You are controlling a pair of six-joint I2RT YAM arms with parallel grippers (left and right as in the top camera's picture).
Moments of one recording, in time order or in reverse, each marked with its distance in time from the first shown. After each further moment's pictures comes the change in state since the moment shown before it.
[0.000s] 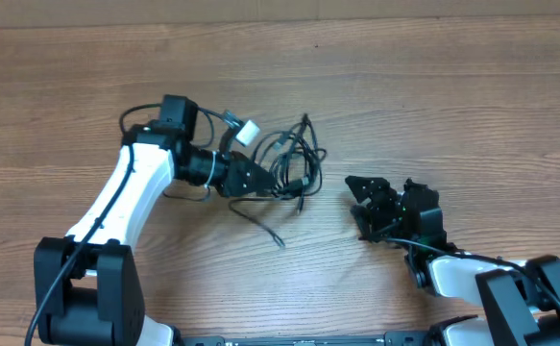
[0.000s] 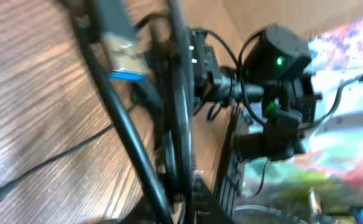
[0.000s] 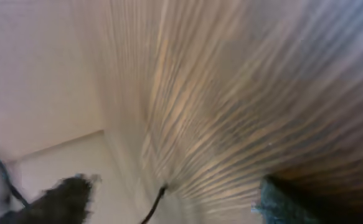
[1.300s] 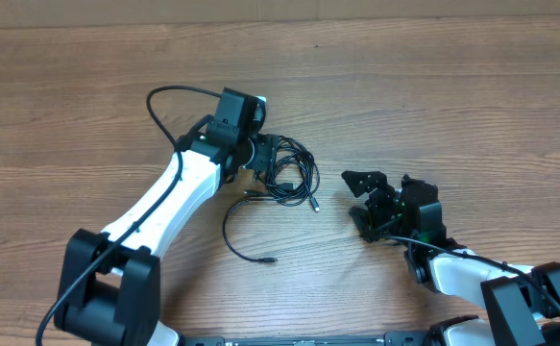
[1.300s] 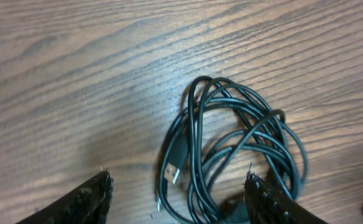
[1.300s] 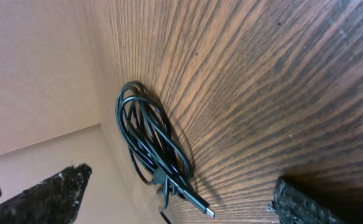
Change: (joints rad) left arm -0.253 0.026 0.002 0.423 -1.067 -0.594; right arm 0.001 -0.026 0.029 -0.077 -0.009 -0.020
